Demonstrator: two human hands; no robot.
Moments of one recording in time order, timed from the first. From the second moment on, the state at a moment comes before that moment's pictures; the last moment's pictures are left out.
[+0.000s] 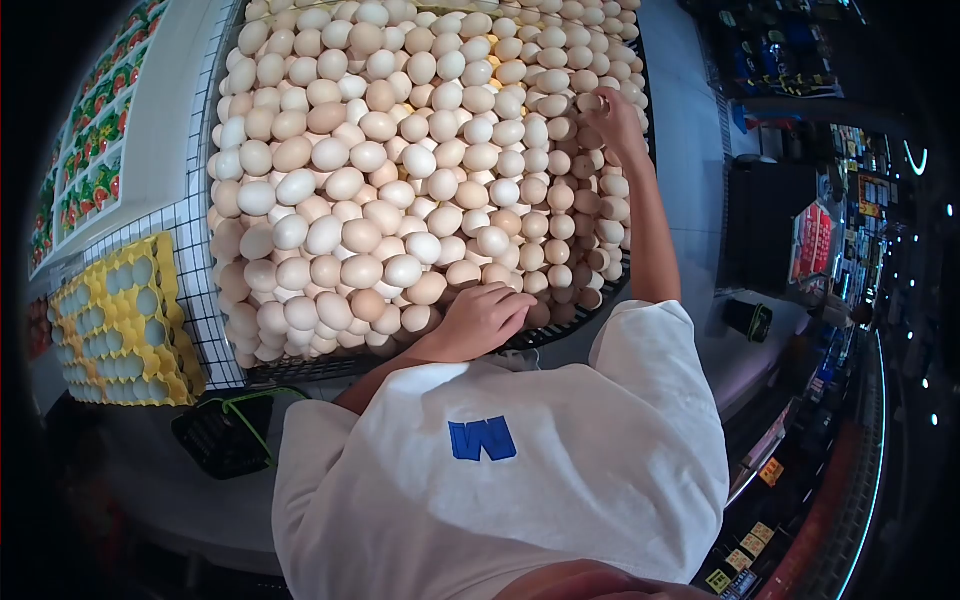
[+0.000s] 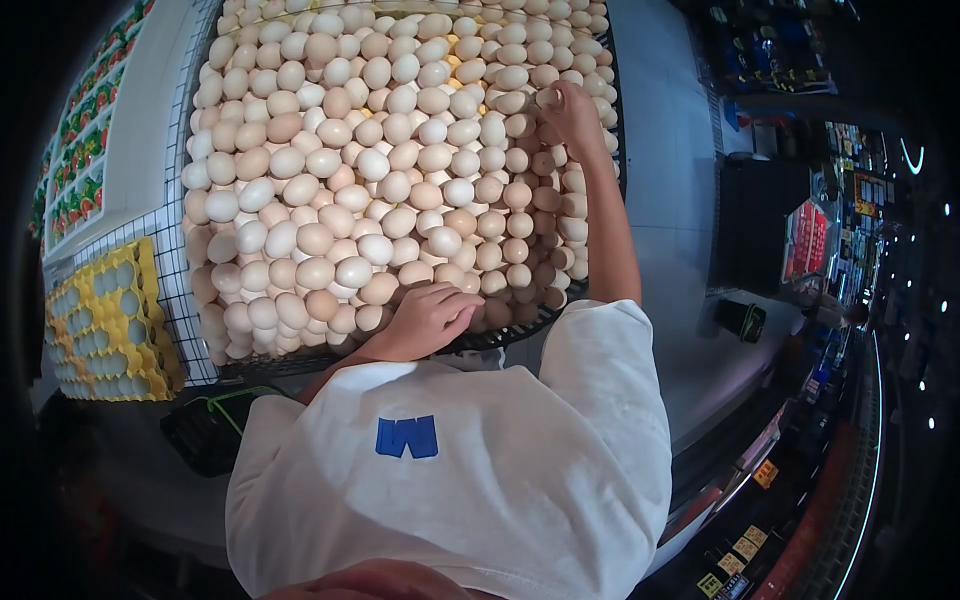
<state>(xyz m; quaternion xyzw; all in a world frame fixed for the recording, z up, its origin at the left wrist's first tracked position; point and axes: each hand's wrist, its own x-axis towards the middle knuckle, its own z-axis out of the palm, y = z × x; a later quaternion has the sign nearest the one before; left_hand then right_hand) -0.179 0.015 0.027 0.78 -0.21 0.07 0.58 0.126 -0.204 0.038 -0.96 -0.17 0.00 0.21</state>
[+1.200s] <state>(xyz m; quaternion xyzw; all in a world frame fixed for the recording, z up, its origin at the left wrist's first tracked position) -0.180 0.014 0.025 0.79 -0.20 0.05 0.58 0.078 -0.052 0.016 -0.85 -0.42 -0.07 0.31</state>
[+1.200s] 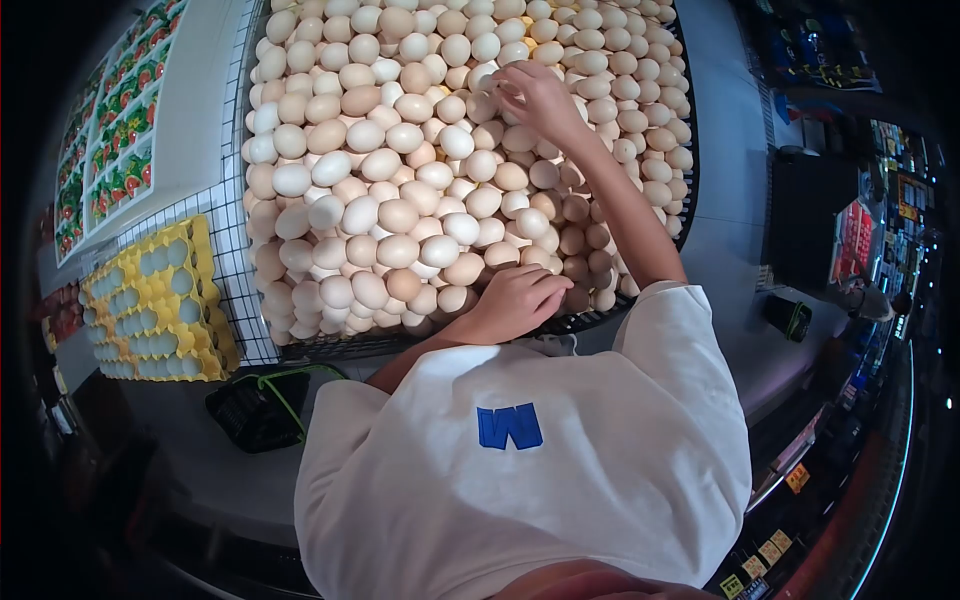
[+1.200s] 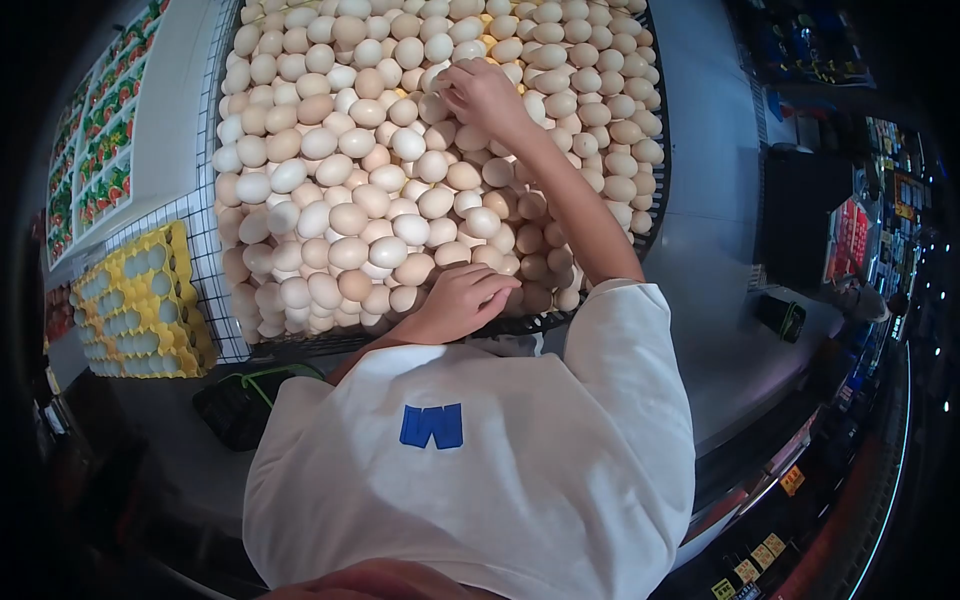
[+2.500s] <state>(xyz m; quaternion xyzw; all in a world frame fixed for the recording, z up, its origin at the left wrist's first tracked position) -0.179 0.011 0.032 0.79 -0.22 0.01 0.57 -0.002 -0.050 0.020 -0.65 -0.04 0.26 0.71</state>
